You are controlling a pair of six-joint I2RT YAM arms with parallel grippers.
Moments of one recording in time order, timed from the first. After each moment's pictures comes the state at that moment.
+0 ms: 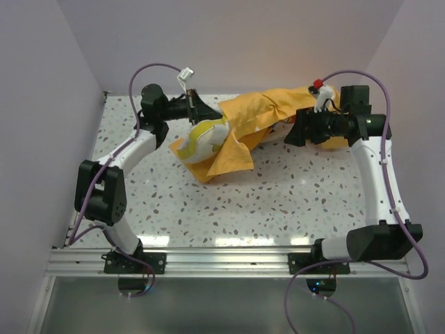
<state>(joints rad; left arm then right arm) -0.27 1.72 1.31 0.54 1.13 -0.96 0.02 1.37 1.63 -1.06 -0.57 -0.15</state>
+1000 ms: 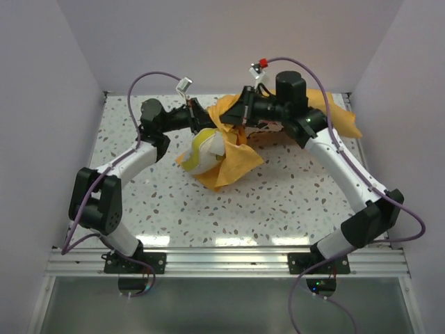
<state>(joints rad) -0.33 1.63 1.12 0.78 1.04 -0.99 0.49 1.52 1.60 -0.39 -0.64 0.73</state>
